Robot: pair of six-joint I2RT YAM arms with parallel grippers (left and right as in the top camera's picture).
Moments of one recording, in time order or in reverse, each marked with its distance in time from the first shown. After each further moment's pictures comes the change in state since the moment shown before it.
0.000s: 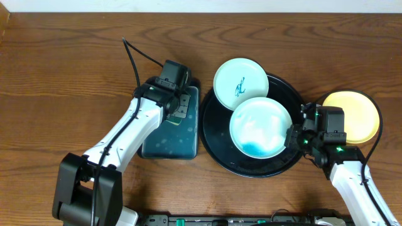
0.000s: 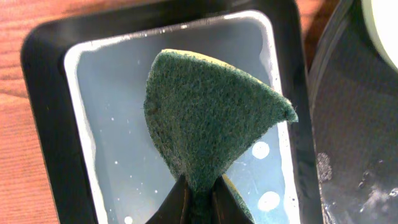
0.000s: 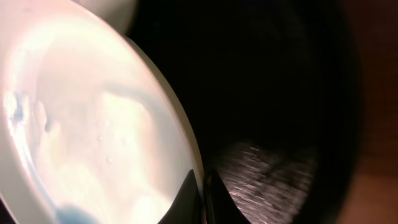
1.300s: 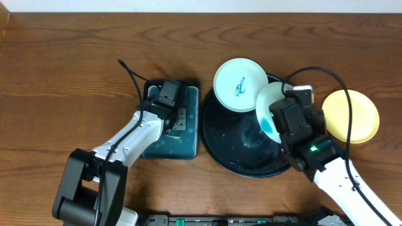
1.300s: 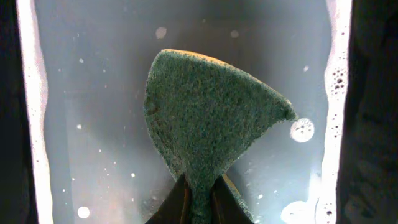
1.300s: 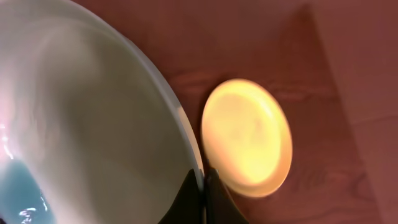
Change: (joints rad) left arm 0.000 0.001 -0.211 0.171 0.001 -0.183; right arm 0.469 -0.001 0.250 -0.174 0.973 -0.117
